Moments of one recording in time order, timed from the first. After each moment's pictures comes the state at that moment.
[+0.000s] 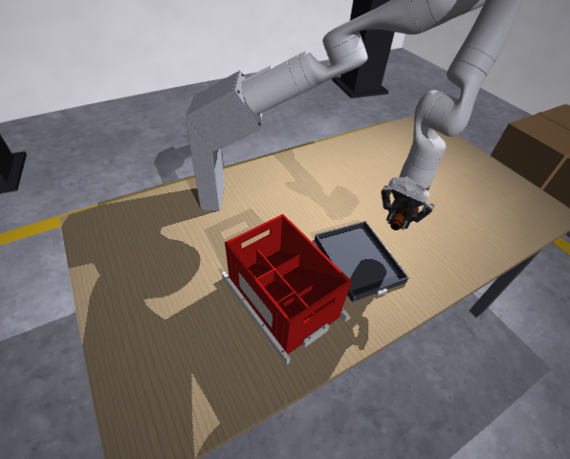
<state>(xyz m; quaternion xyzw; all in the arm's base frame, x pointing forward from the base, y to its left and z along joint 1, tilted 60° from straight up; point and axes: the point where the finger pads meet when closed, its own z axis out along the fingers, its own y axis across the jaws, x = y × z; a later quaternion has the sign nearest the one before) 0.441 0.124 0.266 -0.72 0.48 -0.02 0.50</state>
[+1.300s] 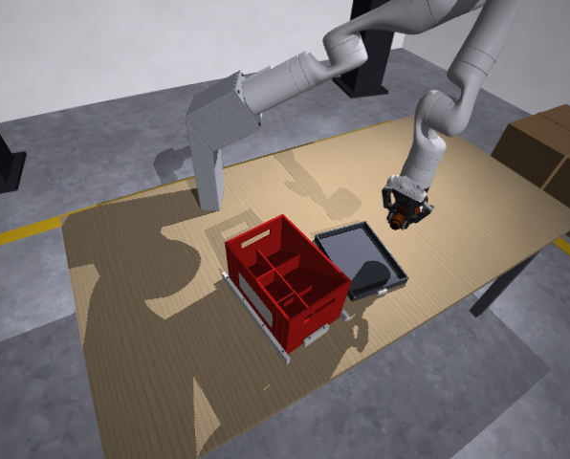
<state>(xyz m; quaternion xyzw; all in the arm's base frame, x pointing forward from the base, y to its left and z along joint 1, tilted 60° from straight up) 0.441 0.125 0.266 -0.70 0.52 0.00 0.50</state>
